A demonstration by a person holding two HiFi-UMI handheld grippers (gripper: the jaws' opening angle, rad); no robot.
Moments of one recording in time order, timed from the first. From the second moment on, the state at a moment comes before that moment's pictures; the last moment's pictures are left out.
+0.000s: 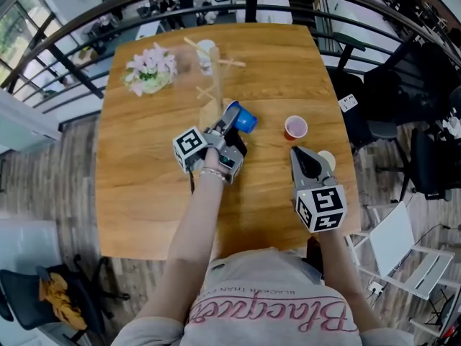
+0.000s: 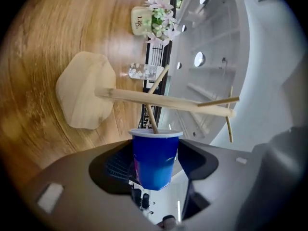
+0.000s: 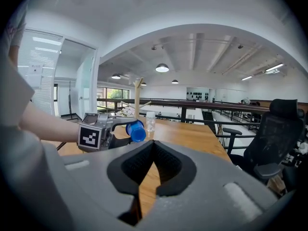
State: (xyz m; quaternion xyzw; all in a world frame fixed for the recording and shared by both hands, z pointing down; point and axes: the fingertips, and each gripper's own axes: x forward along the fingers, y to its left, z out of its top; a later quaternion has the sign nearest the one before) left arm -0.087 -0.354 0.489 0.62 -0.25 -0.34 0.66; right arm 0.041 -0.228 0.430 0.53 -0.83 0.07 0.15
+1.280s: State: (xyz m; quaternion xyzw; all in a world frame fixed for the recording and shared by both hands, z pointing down) left arm -0.119 -0.346 0.506 0.60 -0.35 -0.31 0.65; right arm 0.026 -0.221 0.427 0.52 -0.84 0.06 0.14
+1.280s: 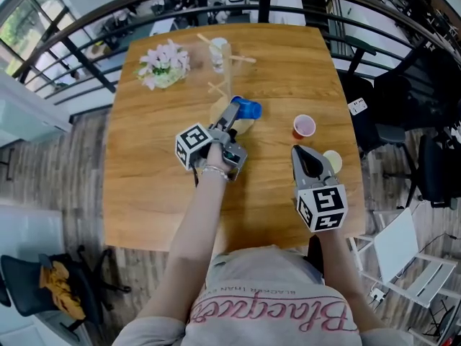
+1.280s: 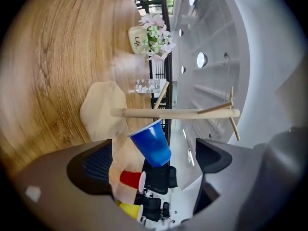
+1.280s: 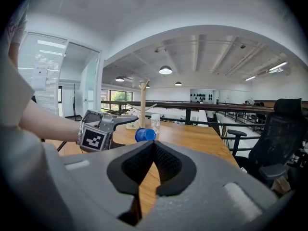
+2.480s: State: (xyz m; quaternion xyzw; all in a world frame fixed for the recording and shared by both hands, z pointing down) left arm -0.139 -0.239 0.383 0.82 -0.58 0.03 -0.01; right arm 0.002 -0.185 0.408 0.52 -0.84 0.06 0.09
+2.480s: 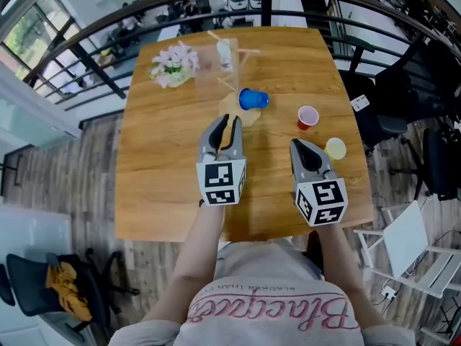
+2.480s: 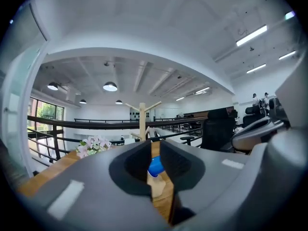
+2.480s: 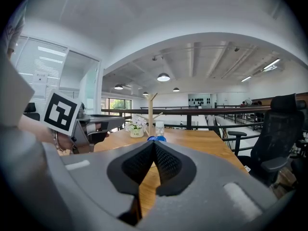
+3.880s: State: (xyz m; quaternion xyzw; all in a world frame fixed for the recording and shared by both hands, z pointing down) left arm 0.062 -0.231 0.394 0.87 -0.50 0.03 -0.02; right arm 0.194 -0.171 0.416 0.60 -0.80 0.08 0.06
